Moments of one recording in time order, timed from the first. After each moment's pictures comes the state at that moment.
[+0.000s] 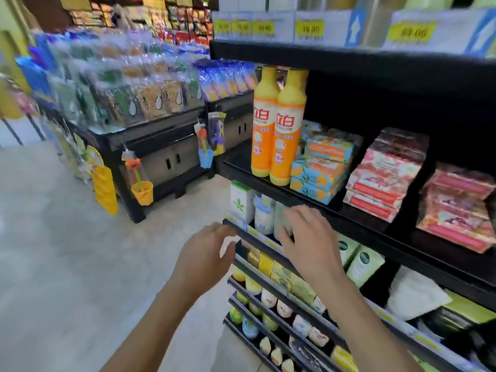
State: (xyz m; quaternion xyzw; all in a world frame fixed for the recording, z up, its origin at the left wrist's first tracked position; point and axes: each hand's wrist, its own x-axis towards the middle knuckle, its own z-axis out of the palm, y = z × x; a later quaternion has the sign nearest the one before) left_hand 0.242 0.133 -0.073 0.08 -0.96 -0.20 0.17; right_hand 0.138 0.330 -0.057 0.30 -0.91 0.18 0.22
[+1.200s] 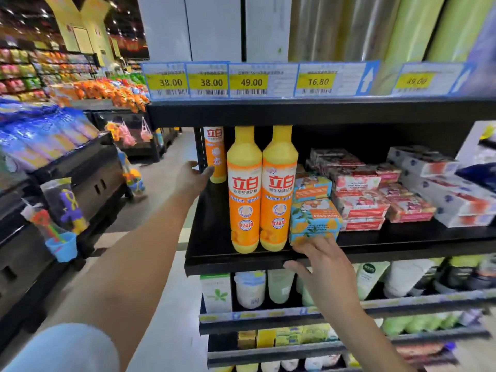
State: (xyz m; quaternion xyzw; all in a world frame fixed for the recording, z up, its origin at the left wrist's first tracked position) left_hand -0.168 0.034 0.026 -0.02 -0.85 -0.51 0.07; right_hand 0.083 0.251 -0.080 -0.03 -0.92 0.11 0.38
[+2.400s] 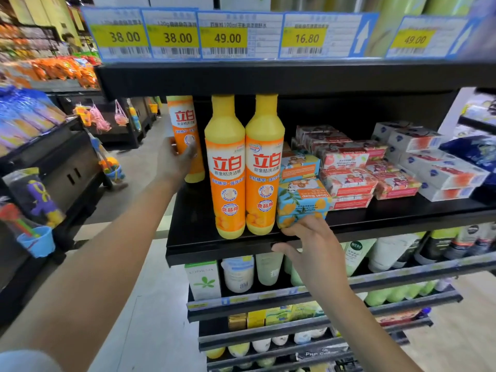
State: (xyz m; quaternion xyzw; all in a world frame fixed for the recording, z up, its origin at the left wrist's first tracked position) left_hand -0.158 0.047 0.032 -0.04 -0.77 -0.63 0.06; right_hand 0.083 0.246 -0.074 -0.07 -0.92 0.17 0.36
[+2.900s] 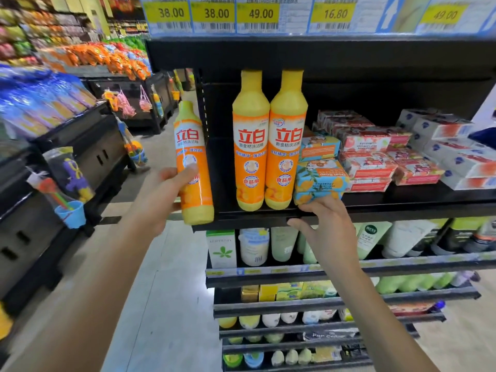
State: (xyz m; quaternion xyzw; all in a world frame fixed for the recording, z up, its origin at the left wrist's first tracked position) left_hand -0.011 -0.037 0.020 0.00 -0.74 -0.67 -0.06; right_hand 0.089 0.240 -0.073 -0.10 -0.91 0.21 0.34
